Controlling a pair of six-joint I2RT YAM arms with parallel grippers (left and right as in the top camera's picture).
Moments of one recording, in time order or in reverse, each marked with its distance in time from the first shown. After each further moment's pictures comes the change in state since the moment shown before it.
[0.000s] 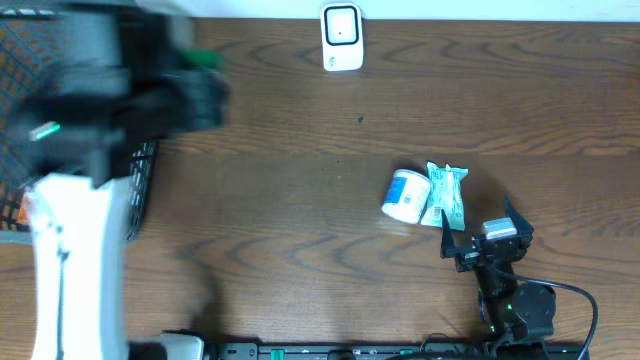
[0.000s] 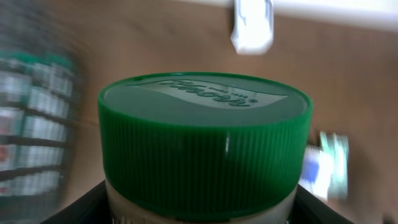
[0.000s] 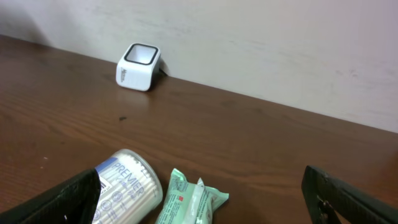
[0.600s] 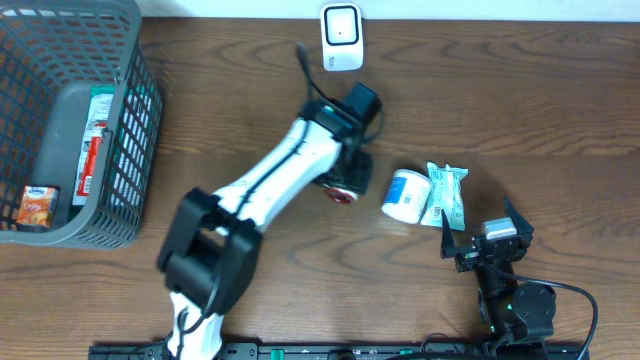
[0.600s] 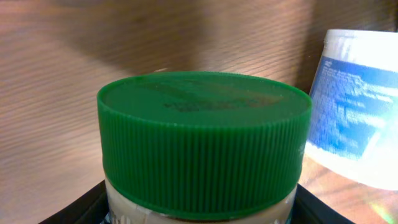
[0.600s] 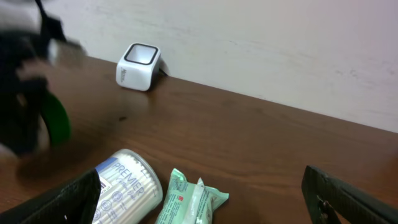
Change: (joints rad) left arm -0.514 0.527 -0.343 0.328 -0.002 -0.165; right arm 0.000 0.000 0.000 0.000 0.000 0.000
